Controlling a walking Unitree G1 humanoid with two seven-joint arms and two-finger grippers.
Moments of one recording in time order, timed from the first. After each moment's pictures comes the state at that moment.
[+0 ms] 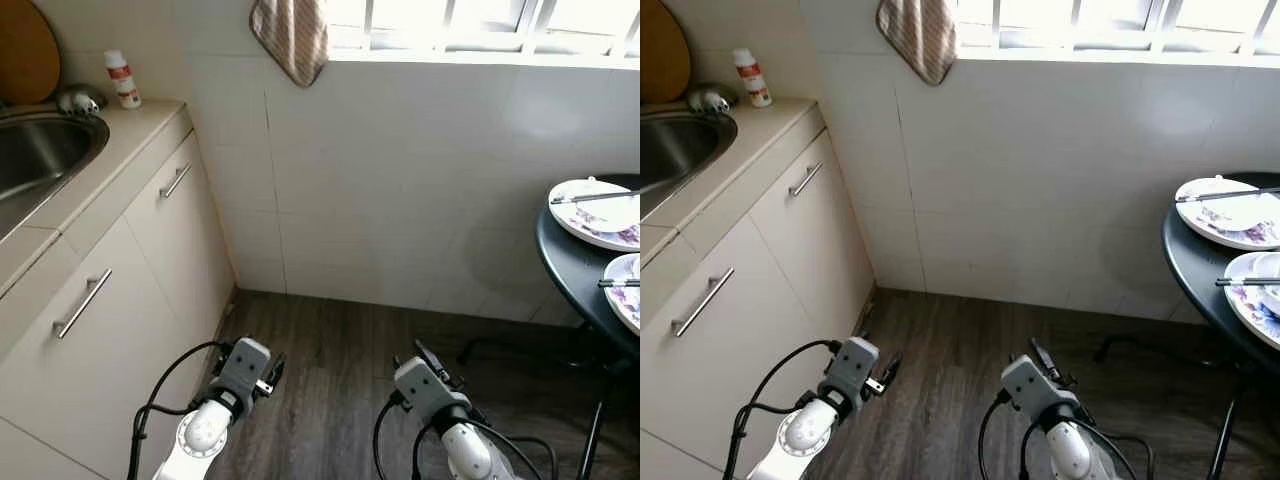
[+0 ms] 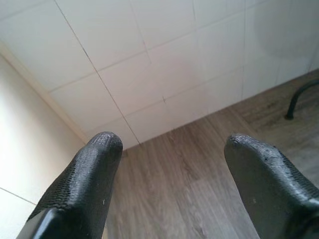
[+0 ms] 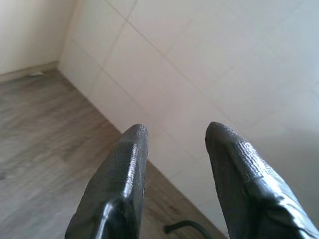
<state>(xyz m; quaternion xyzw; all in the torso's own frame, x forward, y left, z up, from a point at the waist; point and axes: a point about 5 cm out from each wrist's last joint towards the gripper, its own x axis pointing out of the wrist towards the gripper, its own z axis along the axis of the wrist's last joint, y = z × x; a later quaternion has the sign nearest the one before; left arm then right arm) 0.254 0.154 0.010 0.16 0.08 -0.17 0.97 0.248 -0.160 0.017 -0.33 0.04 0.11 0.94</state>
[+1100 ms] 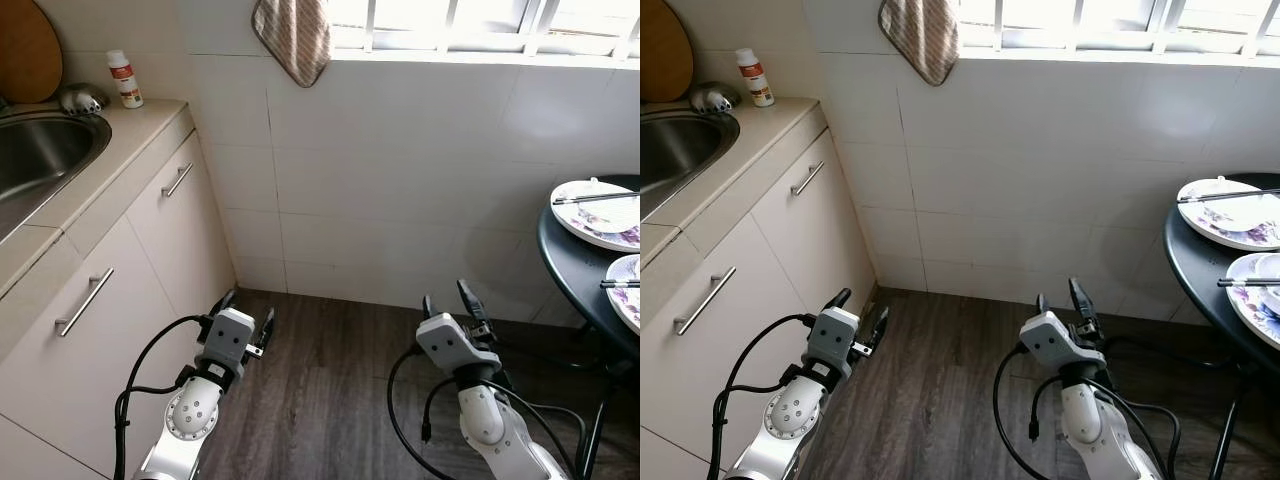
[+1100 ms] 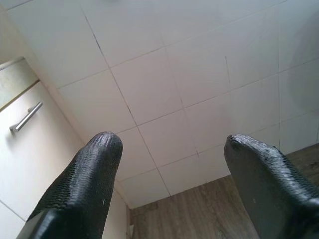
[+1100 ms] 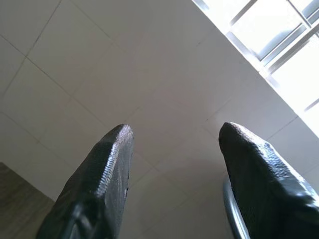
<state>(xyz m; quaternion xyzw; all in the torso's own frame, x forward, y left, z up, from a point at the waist) 0.271 0.160 0.053 0.16 -0.03 -0.12 0.98 0.271 -0.176 0.072 -0.36 -0.09 -0.01 0.93</state>
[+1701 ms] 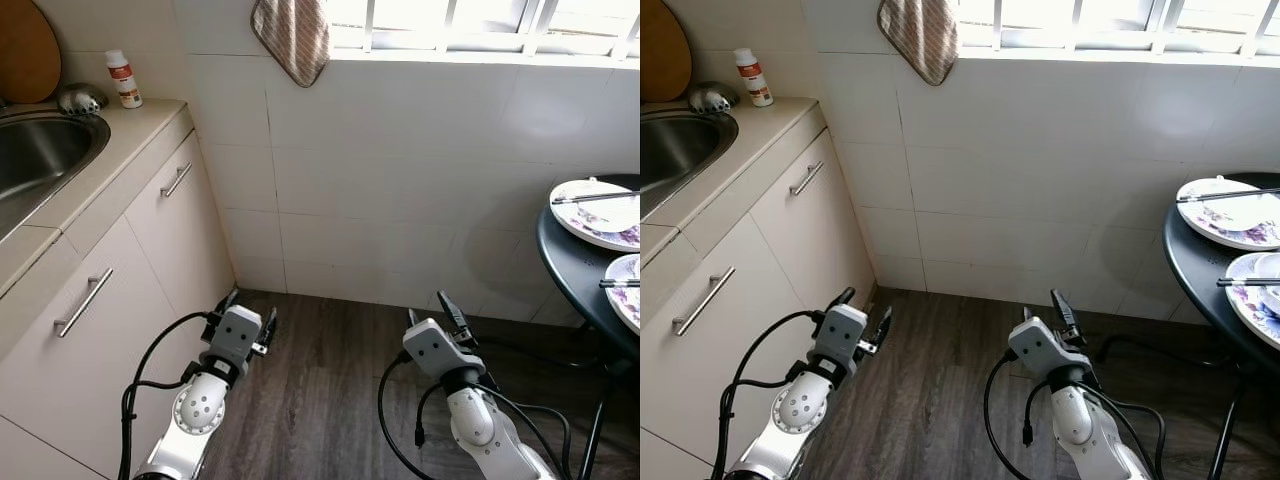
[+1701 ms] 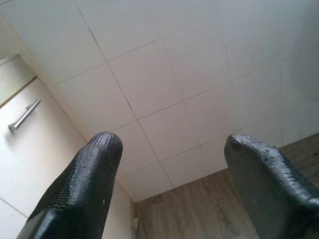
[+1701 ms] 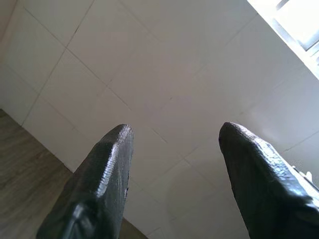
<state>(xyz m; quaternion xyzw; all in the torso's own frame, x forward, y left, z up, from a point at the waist) 0.274 0.153 0.050 0.18 -0.01 -0.12 0.98 0.271 -0.164 0.058 -0.36 -0.05 0.04 0.93</state>
